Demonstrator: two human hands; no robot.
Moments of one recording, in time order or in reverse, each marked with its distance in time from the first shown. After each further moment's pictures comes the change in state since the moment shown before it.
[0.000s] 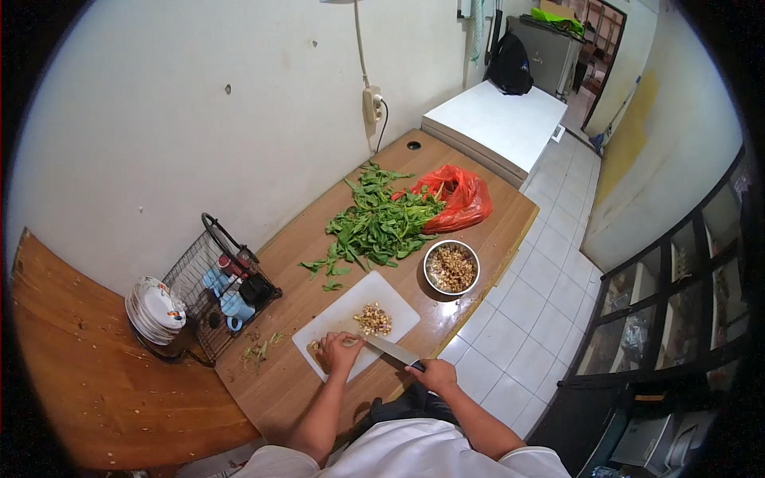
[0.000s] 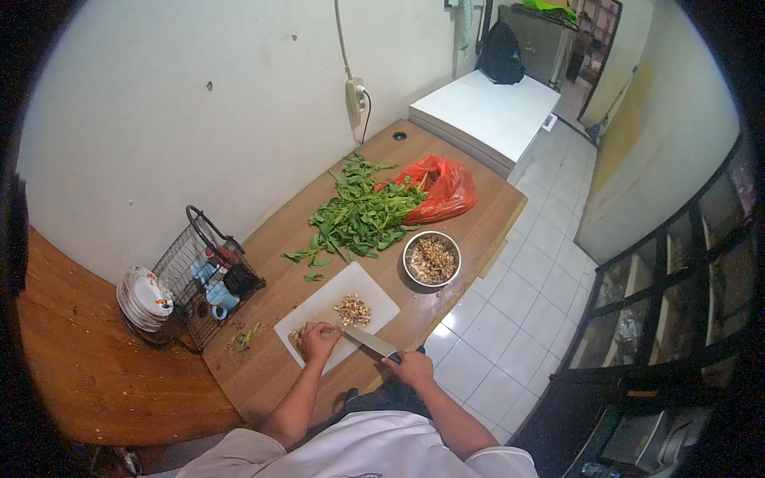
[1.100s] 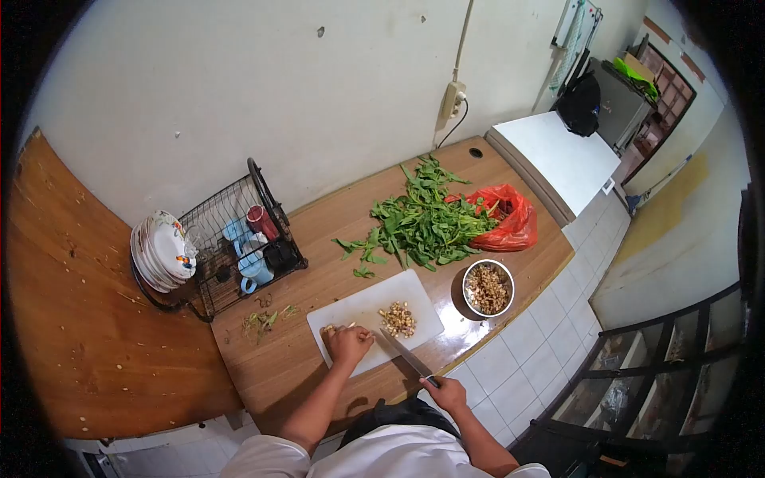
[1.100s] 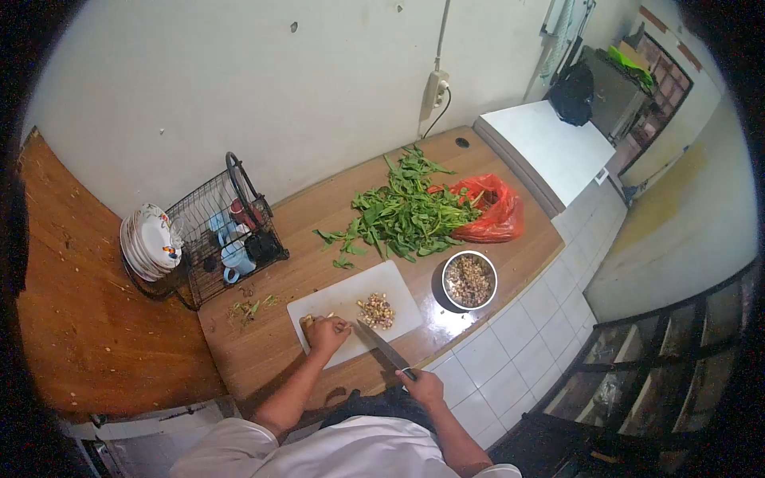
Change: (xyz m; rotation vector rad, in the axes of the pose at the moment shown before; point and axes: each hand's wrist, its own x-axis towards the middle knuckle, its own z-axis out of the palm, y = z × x) left_hand 0.024 -0.039 0.002 0.014 0.044 0.156; right_hand -0.004 -0.012 -0.008 0.042 -0.096 0.082
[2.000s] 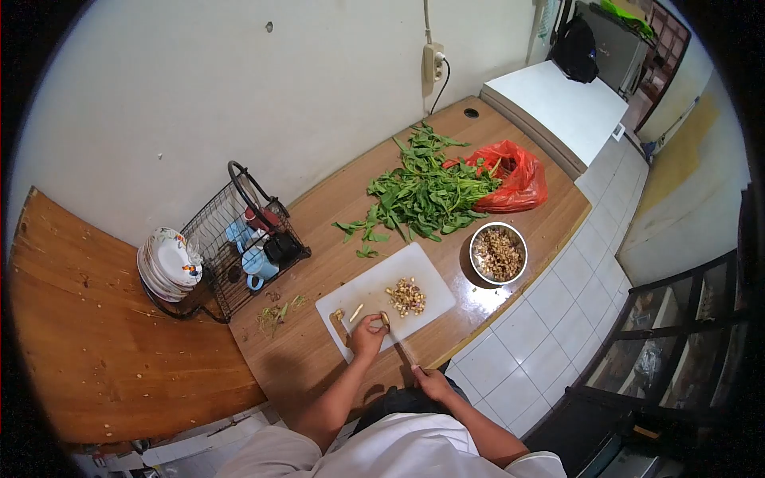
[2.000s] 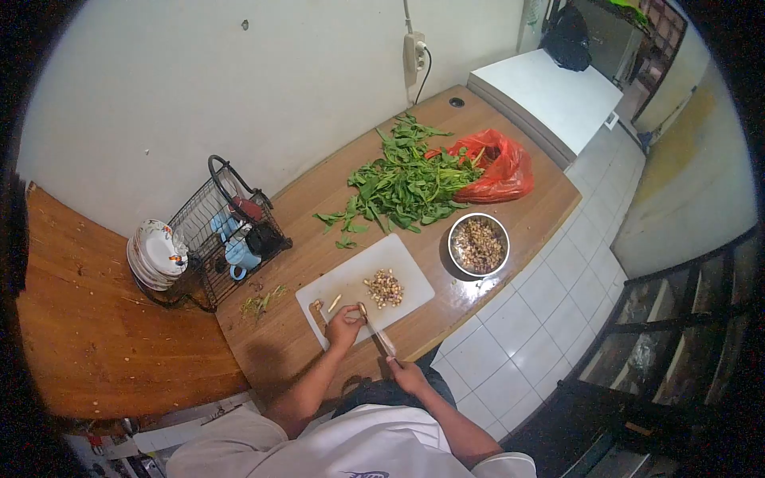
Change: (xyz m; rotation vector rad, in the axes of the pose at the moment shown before) left_hand -0.039 0.012 0.027 -0.286 -0.122 -0.357; right_hand 0.007 -0.001 0.093 0.563 -0.282 -0.027
